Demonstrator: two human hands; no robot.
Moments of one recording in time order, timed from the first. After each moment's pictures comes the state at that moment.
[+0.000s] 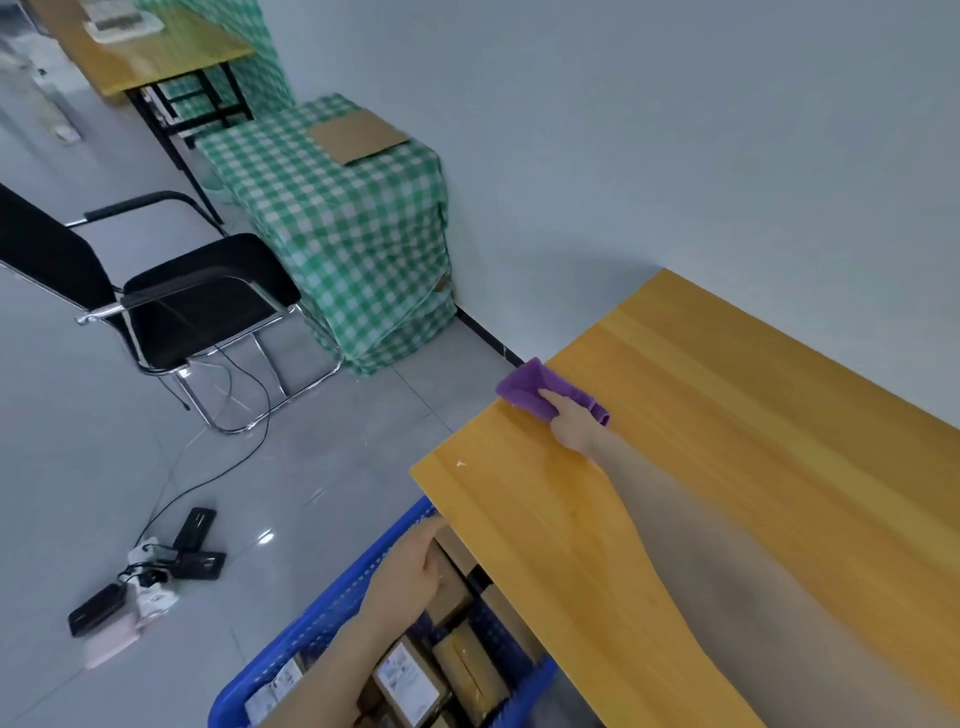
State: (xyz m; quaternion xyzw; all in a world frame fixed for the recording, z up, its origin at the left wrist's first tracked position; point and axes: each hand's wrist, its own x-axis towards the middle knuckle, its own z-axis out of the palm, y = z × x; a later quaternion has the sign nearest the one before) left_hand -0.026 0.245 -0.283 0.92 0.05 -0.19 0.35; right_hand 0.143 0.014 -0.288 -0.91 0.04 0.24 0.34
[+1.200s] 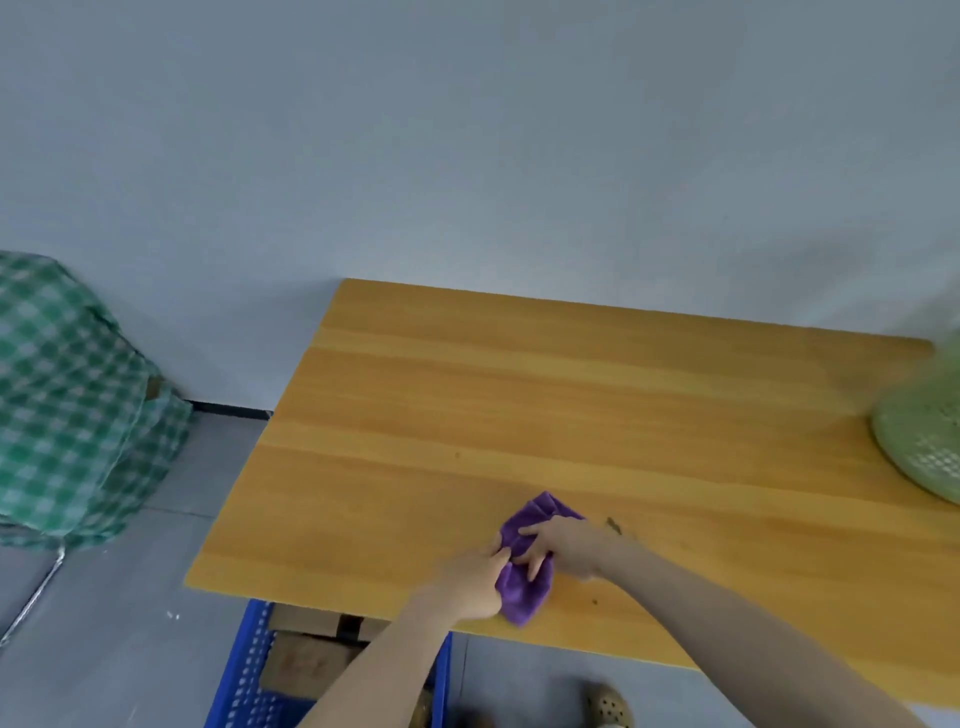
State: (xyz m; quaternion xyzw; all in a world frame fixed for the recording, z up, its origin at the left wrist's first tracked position) left_hand -0.096 0.035 -0.269 0.78 -0.48 -0.39 0.01; right_hand -0.180 -0.124 -0.266 -0.92 0.05 0.33 0.20
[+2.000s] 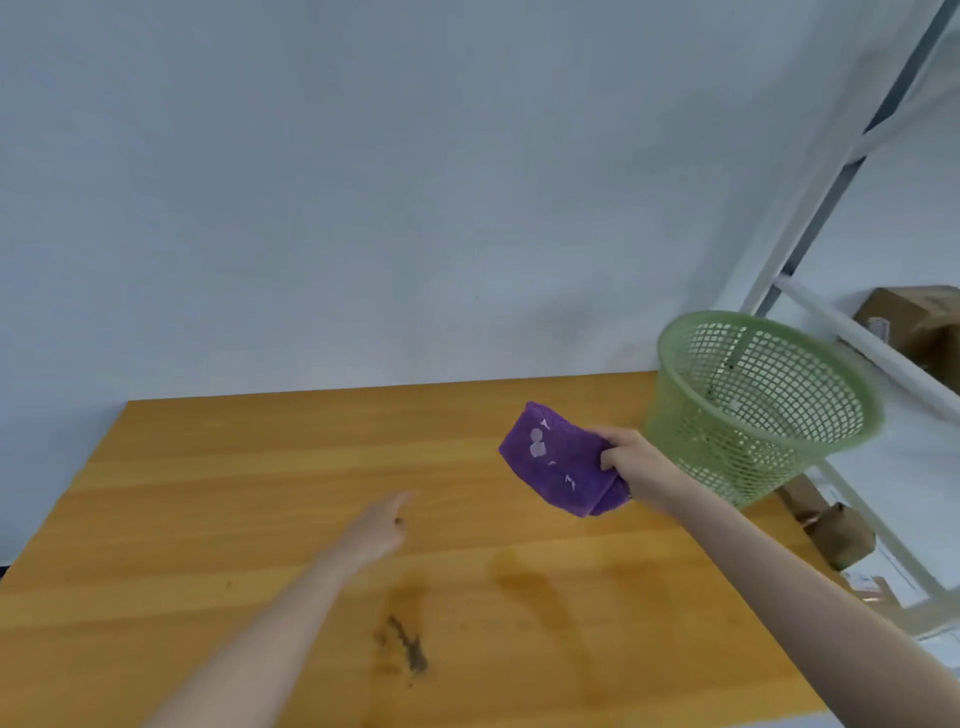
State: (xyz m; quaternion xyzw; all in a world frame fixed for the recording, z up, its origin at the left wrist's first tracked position) left_hand -0.139 -0.191 -0.184 0.82 -0.44 -0.34 0.14; right_hand -0.390 -0.384 -0.103 -0.68 0.45 -0.11 0.58
